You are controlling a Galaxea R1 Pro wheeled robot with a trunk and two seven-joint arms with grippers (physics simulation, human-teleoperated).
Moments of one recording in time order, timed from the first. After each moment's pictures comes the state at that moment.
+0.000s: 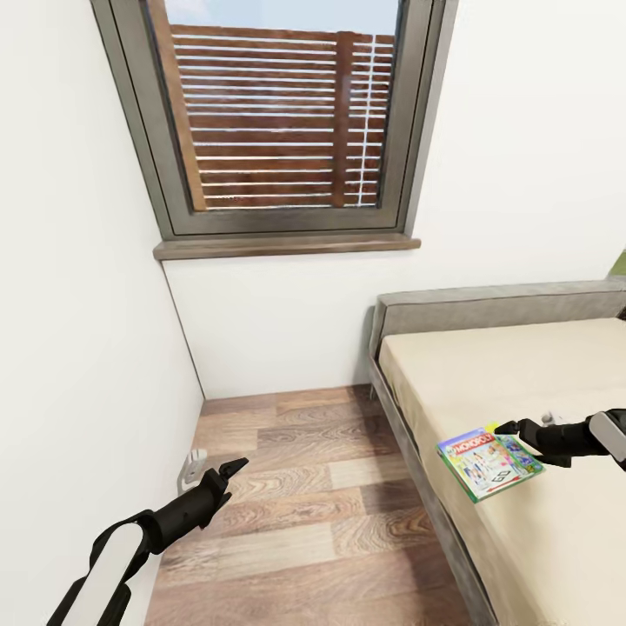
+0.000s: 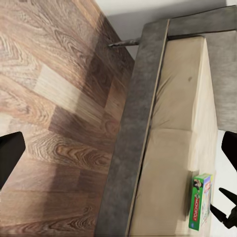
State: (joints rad) left arm -0.22 0.07 0.04 -1.33 1.23 0.67 0.08; right arm -0.99 -0.58 0.15 -0.34 -0.66 0.91 0.32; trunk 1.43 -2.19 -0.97
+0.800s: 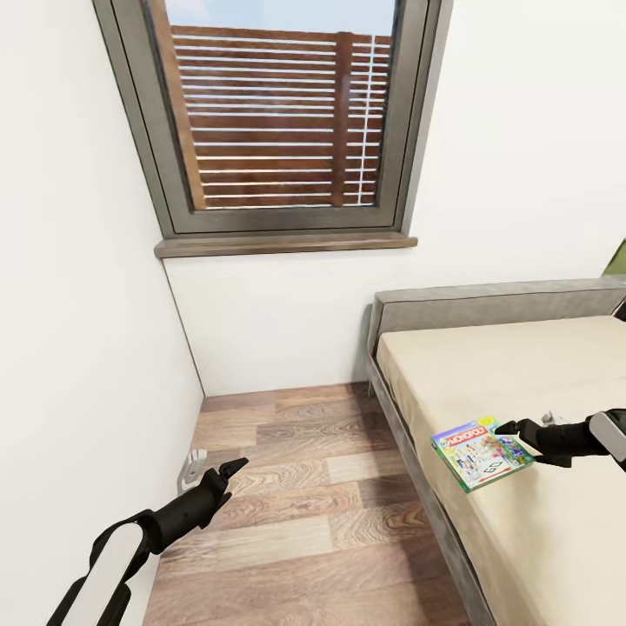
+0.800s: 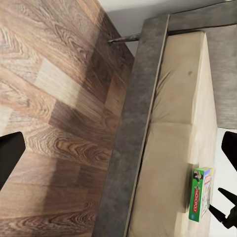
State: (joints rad) left arm -0.22 0.07 0.04 -1.33 1.23 0.67 0.08; right arm -0.99 -0.58 0.15 -0.34 -0.66 0.91 0.32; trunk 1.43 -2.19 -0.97
